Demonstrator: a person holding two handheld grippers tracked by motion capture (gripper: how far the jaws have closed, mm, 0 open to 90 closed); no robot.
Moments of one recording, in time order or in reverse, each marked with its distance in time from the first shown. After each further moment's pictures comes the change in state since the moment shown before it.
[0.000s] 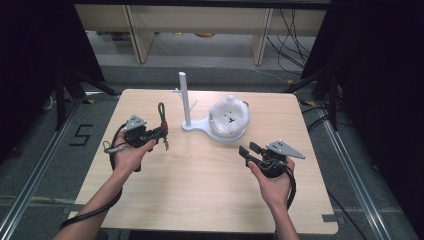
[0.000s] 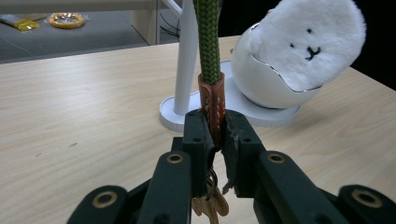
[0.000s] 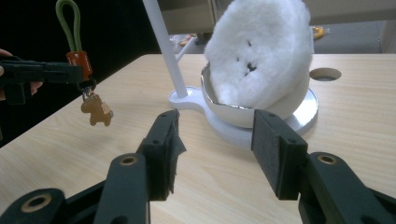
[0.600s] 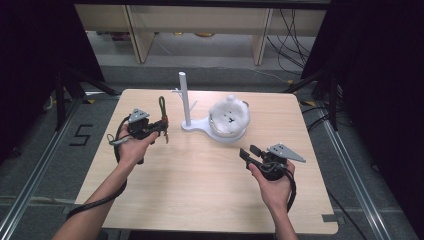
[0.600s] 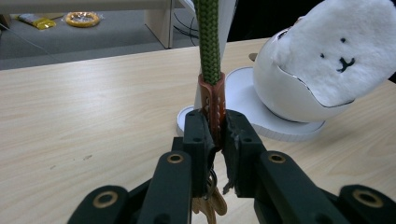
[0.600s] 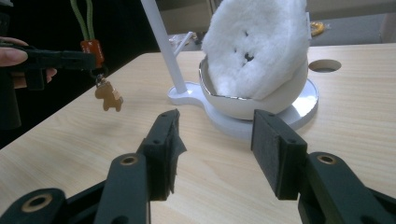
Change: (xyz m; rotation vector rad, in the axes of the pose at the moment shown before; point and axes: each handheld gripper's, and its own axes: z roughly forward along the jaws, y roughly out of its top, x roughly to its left) left arm 0.008 0.013 0.019 0.003 0.045 -0.006; right arm -0.002 -0.009 -0.001 0.003 -0.005 0.024
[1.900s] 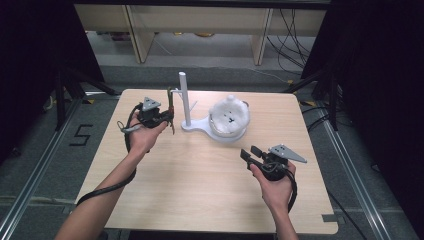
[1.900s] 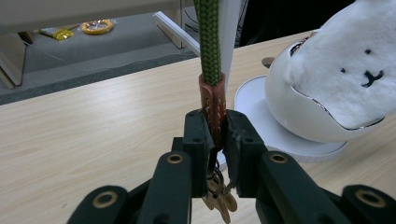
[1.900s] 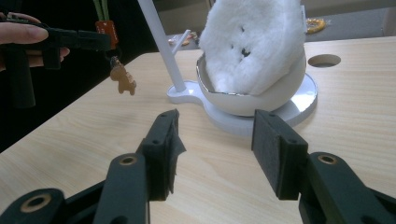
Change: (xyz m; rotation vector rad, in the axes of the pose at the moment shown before) left arm -0.015 0.030 0.024 0.031 0.070 0.086; right arm -0.005 -0.003 0.000 -0.004 0.012 0.022
